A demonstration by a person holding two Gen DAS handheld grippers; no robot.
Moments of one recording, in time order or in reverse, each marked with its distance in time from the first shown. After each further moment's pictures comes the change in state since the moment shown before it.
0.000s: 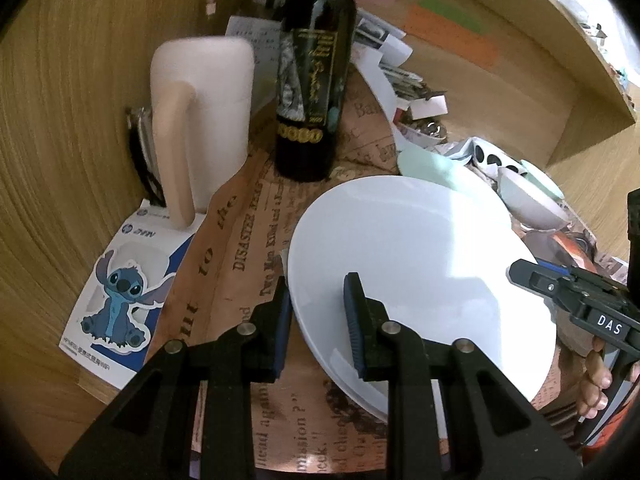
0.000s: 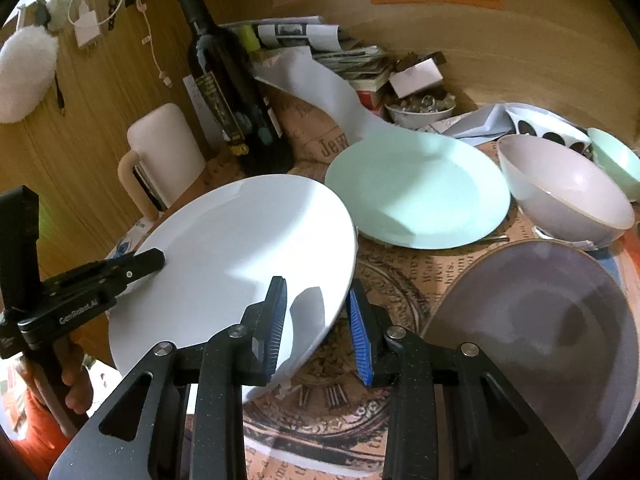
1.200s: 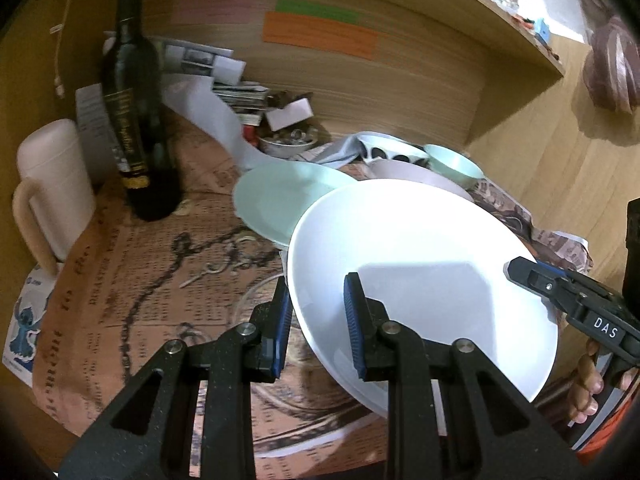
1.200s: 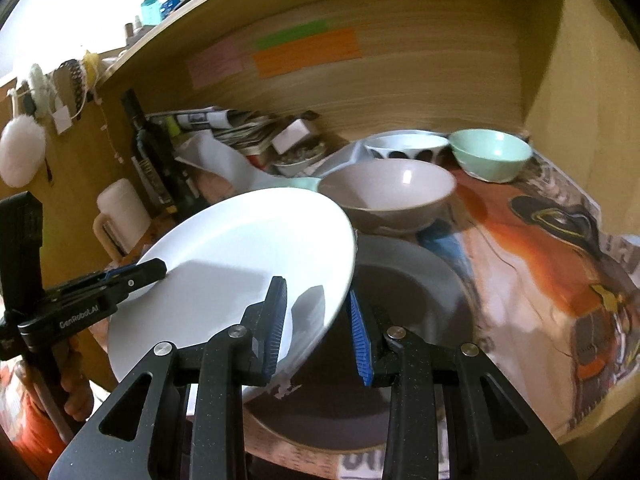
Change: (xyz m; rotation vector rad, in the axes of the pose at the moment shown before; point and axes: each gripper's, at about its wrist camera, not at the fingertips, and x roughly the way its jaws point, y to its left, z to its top) left arm -0.008 -0.148 0.007 0.158 -0.024 -0.164; right arm -0.112 -0.088 -0.037 0.139 -0.177 -0.153
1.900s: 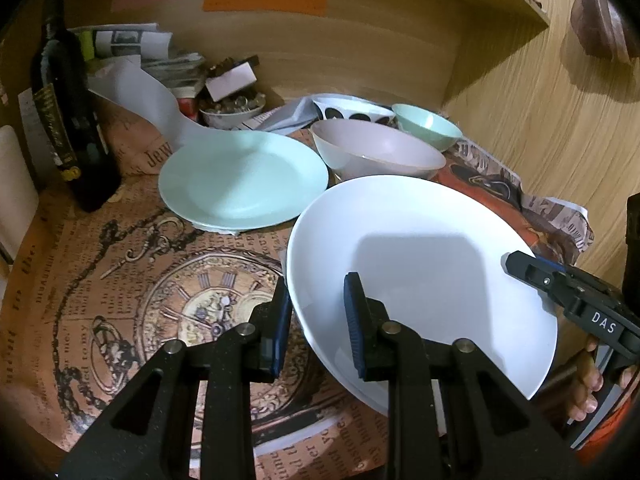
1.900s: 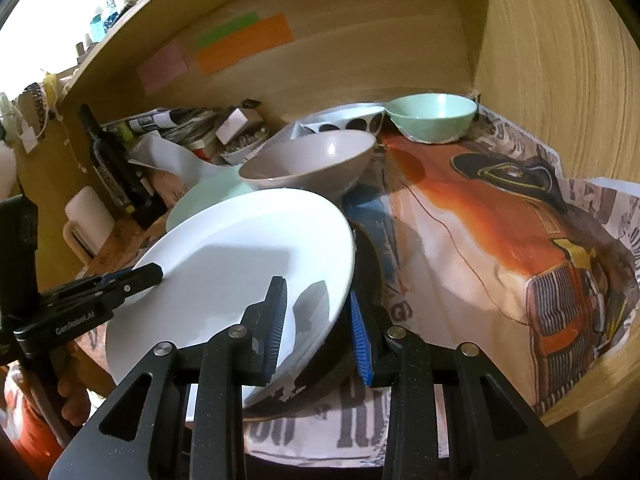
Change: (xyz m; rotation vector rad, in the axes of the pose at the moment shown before) left arm 0.048 -0.053 -0.007 0.059 0.102 -0.038; right arm -0.004 -0.057 -0.021 0.096 0.042 -0.059
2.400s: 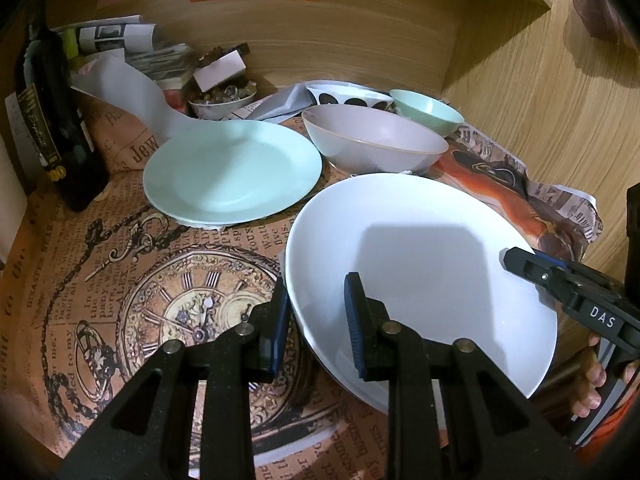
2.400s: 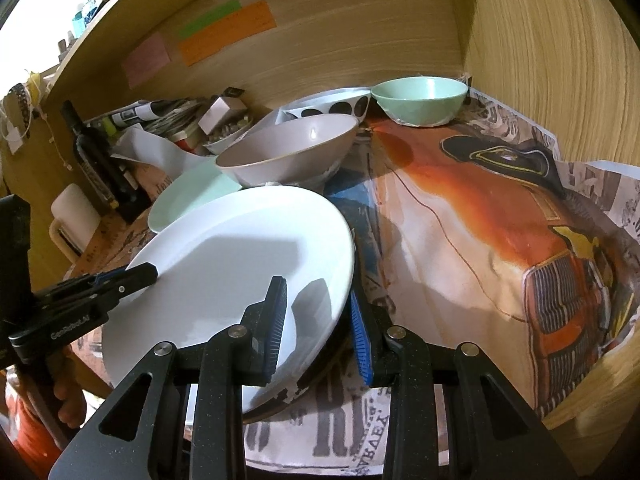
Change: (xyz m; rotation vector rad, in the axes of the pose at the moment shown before) left arm 0.017 -0.007 -0.001 0.024 0.028 0.004; right arm 0.012 -0.009 -0.002 0.018 0.036 -0.024
